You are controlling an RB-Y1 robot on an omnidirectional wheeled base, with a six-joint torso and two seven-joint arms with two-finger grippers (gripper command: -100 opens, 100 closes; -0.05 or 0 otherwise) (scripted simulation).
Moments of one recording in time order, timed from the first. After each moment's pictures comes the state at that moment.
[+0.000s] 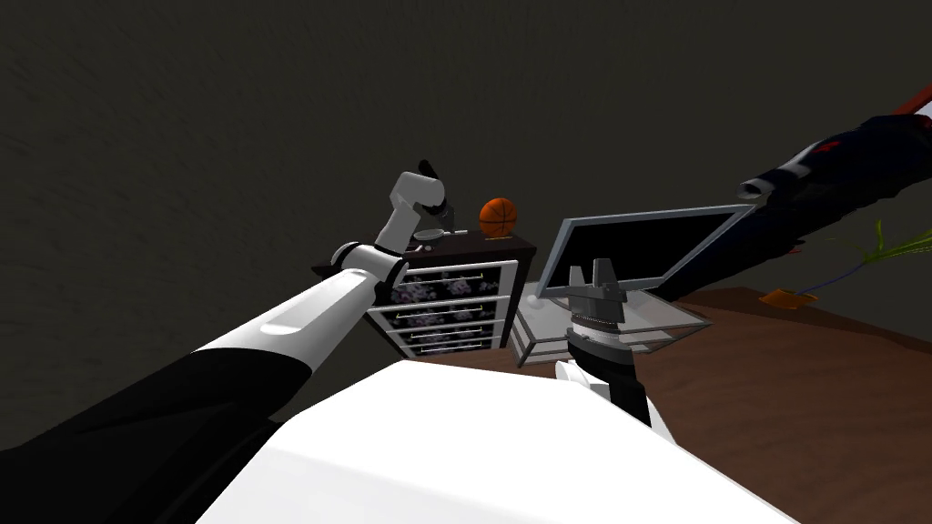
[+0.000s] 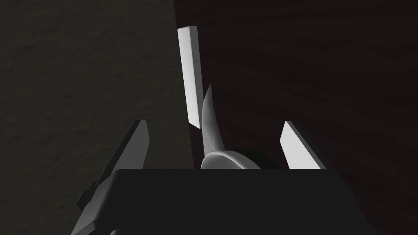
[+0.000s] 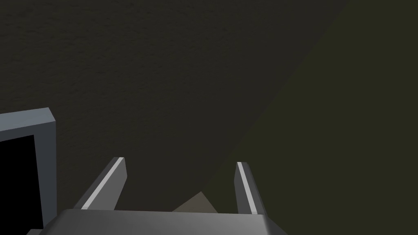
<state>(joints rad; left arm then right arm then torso) -1.43 0.54 -0.25 -1.14 0.56 1.42 0.41 0.54 0.04 0.03 -2.34 0.06 -0.56 0.07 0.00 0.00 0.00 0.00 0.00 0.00</state>
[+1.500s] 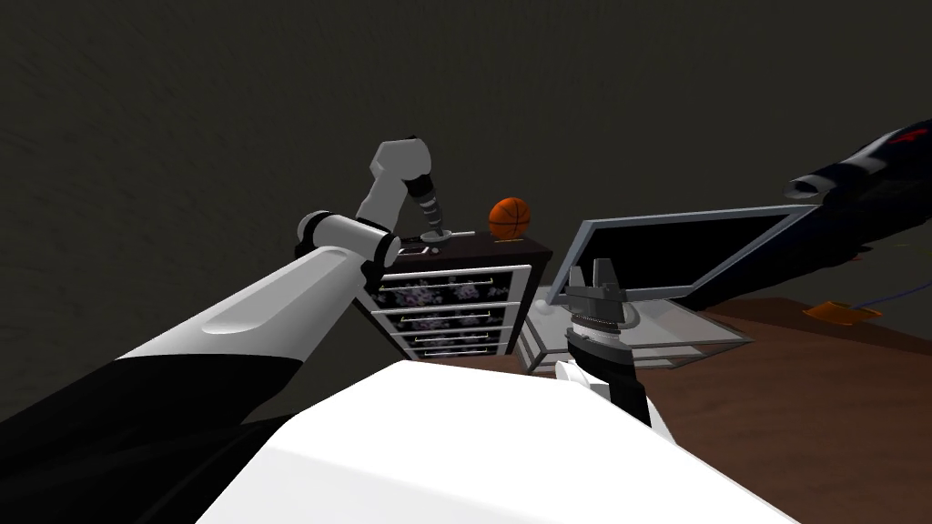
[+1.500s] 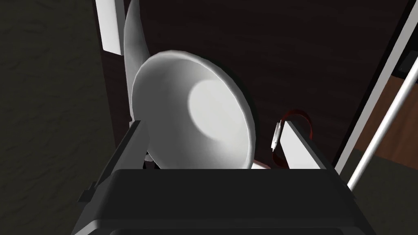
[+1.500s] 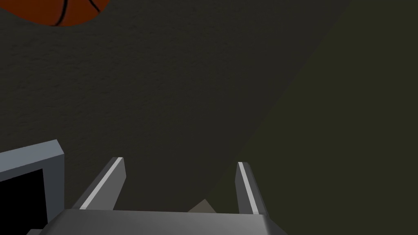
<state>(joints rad) -1.68 0.59 -0.25 -0.82 0.68 1.79 0.47 0.54 0.04 0.03 -2.34 0.06 -0.56 0.07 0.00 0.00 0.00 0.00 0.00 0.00</state>
